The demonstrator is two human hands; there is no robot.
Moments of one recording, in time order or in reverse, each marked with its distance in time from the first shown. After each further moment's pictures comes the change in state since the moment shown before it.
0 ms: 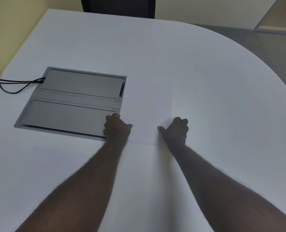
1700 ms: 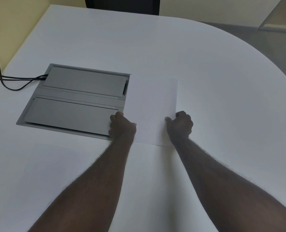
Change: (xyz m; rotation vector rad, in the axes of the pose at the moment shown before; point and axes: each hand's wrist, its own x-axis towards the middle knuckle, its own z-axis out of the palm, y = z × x) left_hand -0.001 0.004 0.007 -0.052 -0.027 -0.053; right_hand 0.012 -0.014 -0.002 0.172 0.128 -0.008
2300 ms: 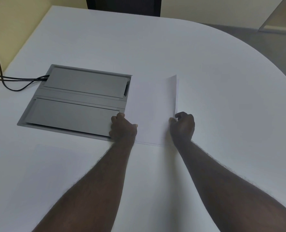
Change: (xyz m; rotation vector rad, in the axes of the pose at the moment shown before) left_hand 0.001 -0.005 0.002 -0.020 0.023 0.016; right_hand 0.006 0.012 0.008 0.058 0.083 -0.106
